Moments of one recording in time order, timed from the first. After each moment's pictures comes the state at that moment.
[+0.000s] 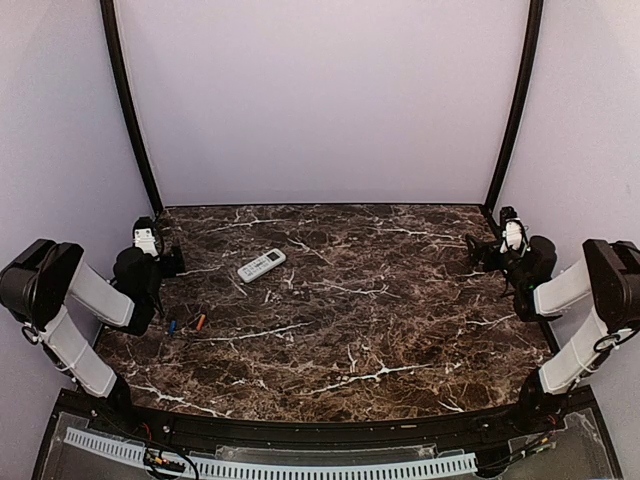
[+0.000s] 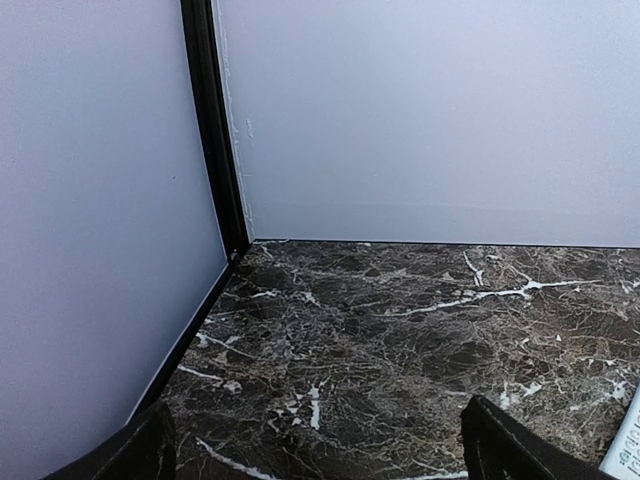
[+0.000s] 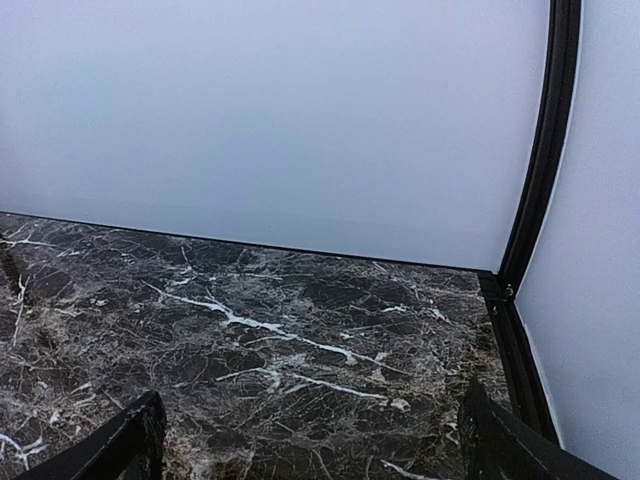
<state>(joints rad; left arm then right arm) -0.12 1.60 0.35 1.18 -0.33 0.04 -0.07 1.54 0.39 1.08 -0.31 -0.05</state>
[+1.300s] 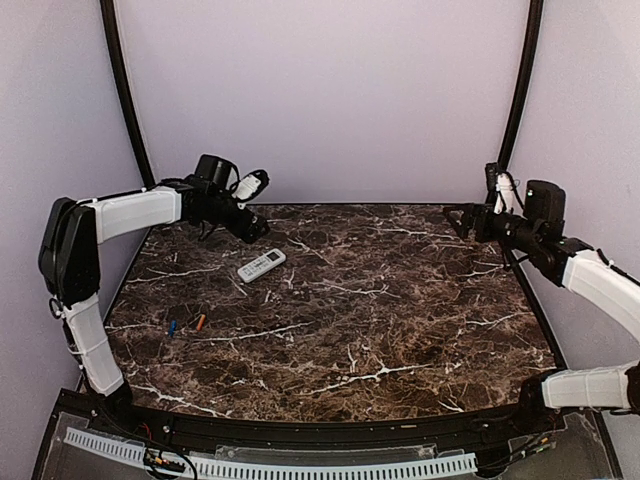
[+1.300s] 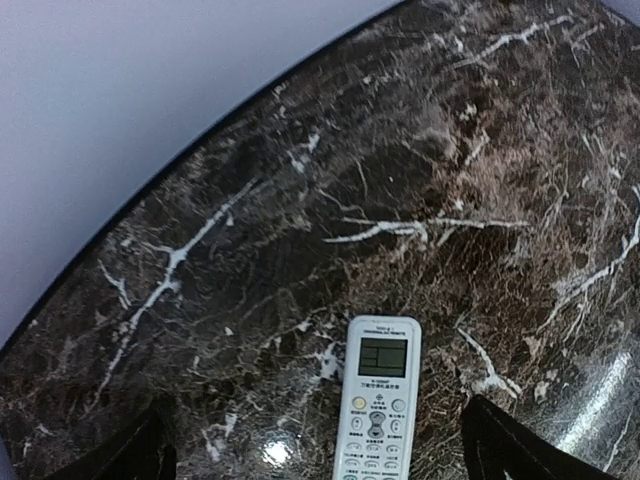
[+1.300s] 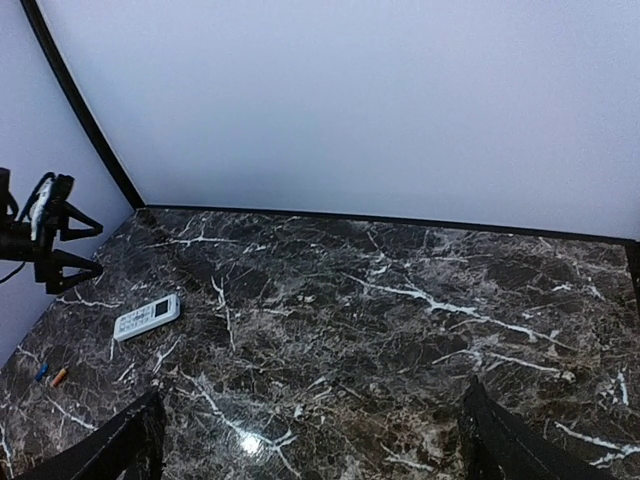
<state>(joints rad) -0.40 1.77 1.41 -0.27 0.09 0.30 0.16 1.08 0.78 0.04 -0.38 0.18</state>
